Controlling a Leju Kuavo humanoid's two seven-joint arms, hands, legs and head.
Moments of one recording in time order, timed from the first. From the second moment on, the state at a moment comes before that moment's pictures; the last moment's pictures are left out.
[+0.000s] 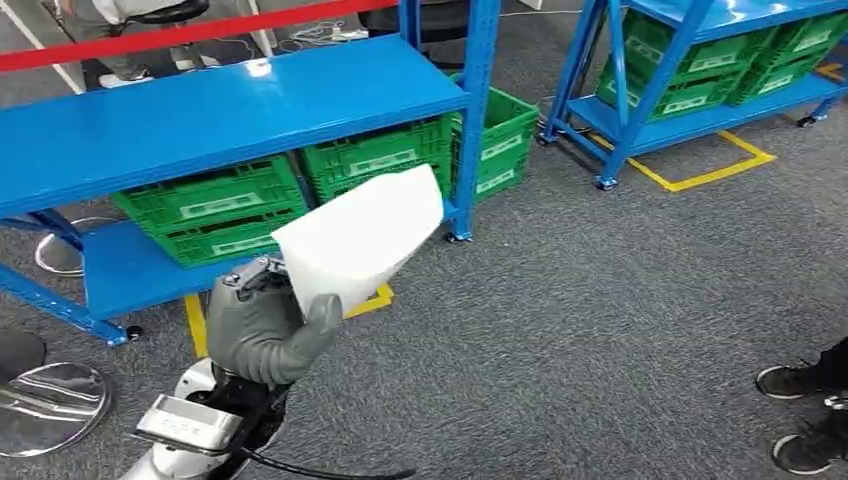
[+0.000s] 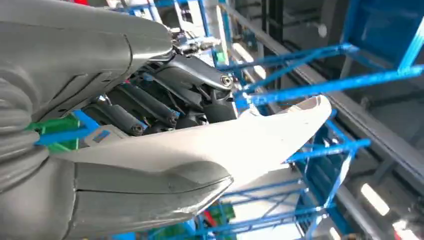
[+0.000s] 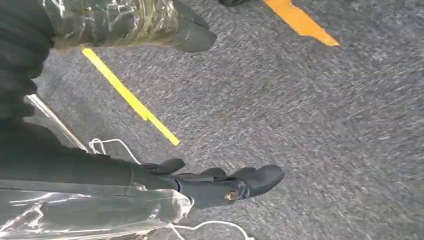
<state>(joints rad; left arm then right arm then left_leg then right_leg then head) -0.05 -0.01 -0.69 -1.59 -0.08 0.34 -0.50 -0.03 0.19 -0.93 -0.20 1.15 -0.24 -0.30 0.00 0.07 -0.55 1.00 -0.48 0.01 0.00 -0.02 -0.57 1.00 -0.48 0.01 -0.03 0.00</state>
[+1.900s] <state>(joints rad) -0.05 -0.01 -0.66 -1.60 -0.06 0.37 -0.51 -0.07 0.20 -0.89 -0.18 1.16 -0.21 -0.33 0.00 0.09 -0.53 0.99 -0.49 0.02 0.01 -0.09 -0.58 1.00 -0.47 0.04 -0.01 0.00</state>
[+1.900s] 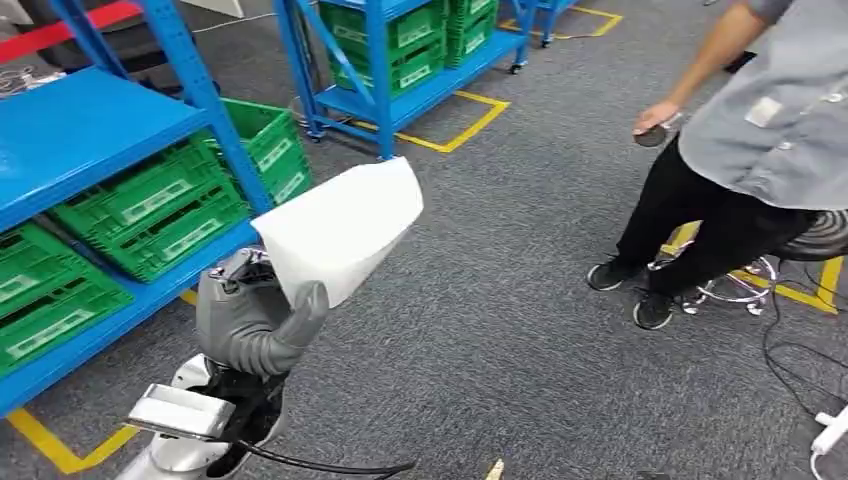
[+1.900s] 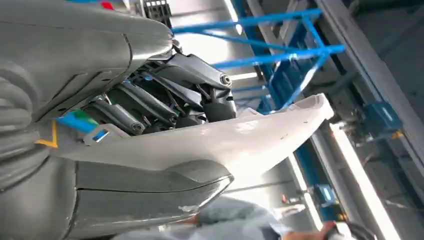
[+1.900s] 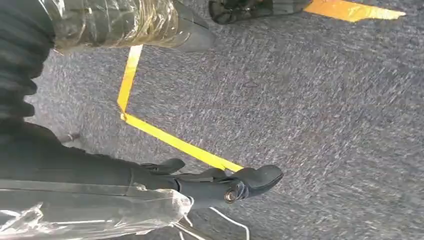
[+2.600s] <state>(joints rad) -0.05 -0.01 -0.63 -1.60 -0.08 0.37 -0.51 -0.05 0.20 -0.90 -0.18 1.17 -0.21 -0.31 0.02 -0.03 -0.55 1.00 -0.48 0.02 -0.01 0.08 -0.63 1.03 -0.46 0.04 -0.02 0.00</state>
